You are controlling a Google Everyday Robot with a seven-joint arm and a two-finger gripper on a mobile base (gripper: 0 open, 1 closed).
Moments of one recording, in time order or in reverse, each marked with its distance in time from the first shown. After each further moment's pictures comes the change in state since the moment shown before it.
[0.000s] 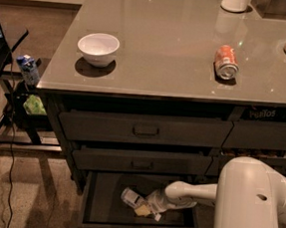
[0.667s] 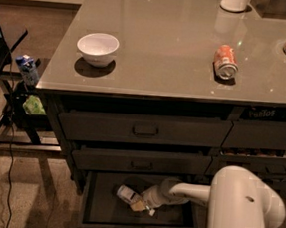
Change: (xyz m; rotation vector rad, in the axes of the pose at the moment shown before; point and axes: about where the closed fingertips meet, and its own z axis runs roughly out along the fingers) arm -0.017 -0.021 0.049 -0.055 -0.050 -0.032
